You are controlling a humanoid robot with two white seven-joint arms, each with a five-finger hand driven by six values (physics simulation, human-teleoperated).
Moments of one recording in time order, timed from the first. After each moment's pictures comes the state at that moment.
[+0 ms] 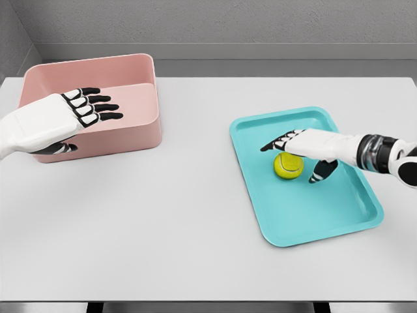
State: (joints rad) left arm -0.32 1.02 -0.35 -1.73 -0.54 -0.61 -0.11; right arm -0.72 -0.95 0.95 -1.74 0.21 -0.07 0.52
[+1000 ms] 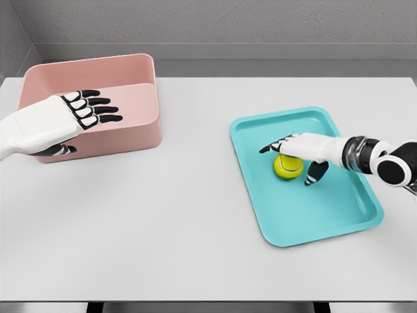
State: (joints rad) left arm -0.31 1.03 -0.36 -1.74 -0.54 -0.61 -0.11; right arm -0.78 -0.90 1.06 -1.71 0.21 0.07 0.52
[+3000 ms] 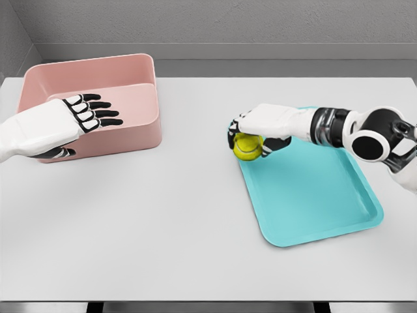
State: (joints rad) left arm -0.31 1.03 -0.36 -1.74 -0.54 -0.61 -0.14; right arm -0.97 -0.77 1.11 -1.75 0.22 -0.03 0.52
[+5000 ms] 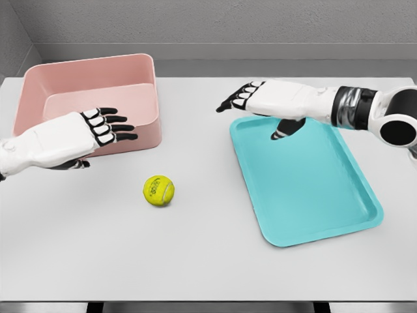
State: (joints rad) left arm -0.31 1.00 -0.42 -1.78 -0.55 -0.61 -0.14; right arm -0.84 -0.85 0.85 -1.75 0.22 -0.17 0.54
